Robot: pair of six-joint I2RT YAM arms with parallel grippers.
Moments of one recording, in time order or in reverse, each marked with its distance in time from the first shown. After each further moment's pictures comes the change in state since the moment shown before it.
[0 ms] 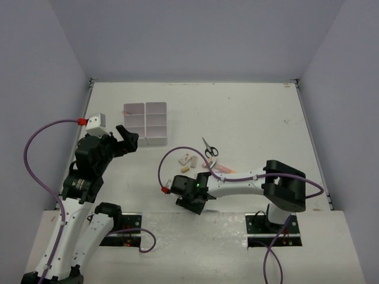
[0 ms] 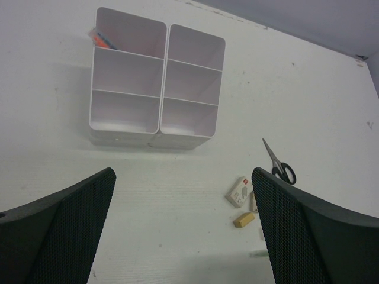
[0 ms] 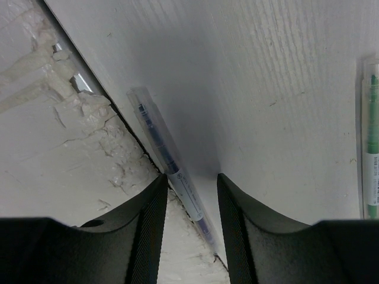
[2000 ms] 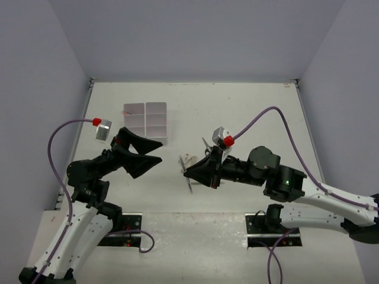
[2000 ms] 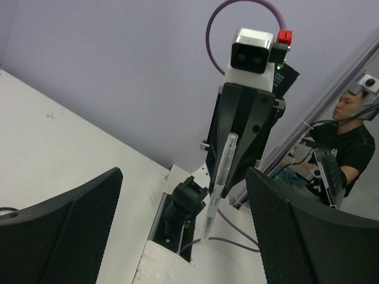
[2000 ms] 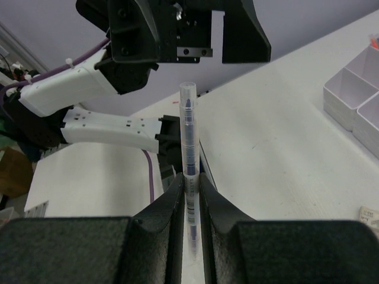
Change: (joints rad) left arm -0.115 -0.077 -0.224 1.013 0.847 -0.606; right arm -0.106 -0.841 -0.057 0.525 -0.141 0.208
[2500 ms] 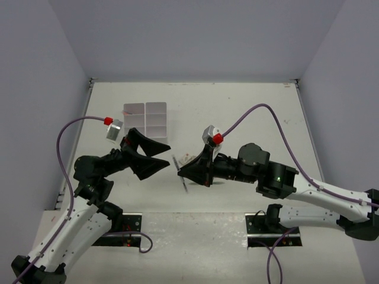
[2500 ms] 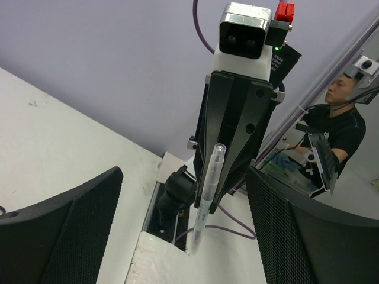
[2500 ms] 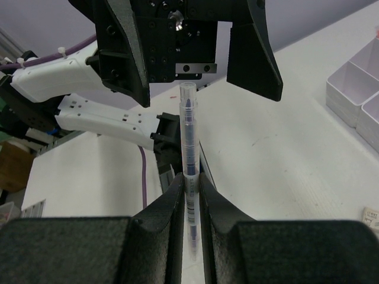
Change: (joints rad) left arm -0.146 0.056 0.015 -0.038 -0.045 0.093; right arm 0.000 0.084 0.045 0.001 -0.005 0.001
